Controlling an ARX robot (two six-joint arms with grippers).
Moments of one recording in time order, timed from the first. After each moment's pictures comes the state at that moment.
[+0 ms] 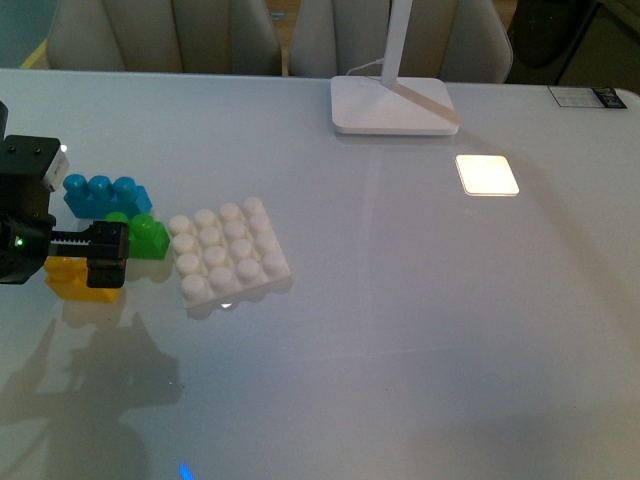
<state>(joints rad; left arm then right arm) -0.04 2.21 0.86 0.36 -0.10 -0.02 0.00 0.00 0.01 0.00 0.00 0.00</state>
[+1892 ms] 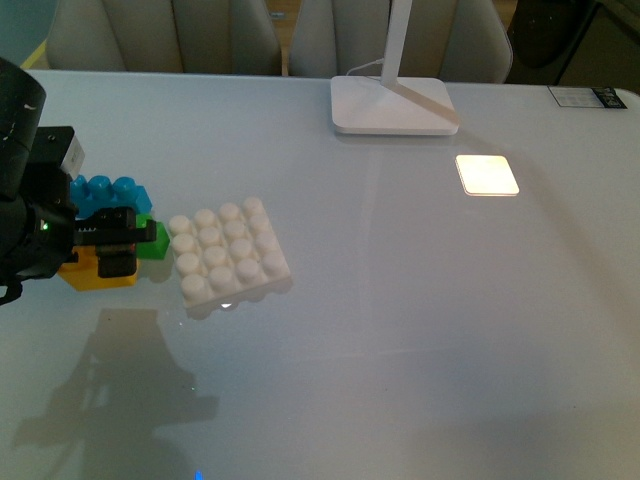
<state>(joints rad) -0.15 2.11 0.87 0.21 -0.11 -0.24 0.00 0.00 0.01 0.00 0.00 0.00</state>
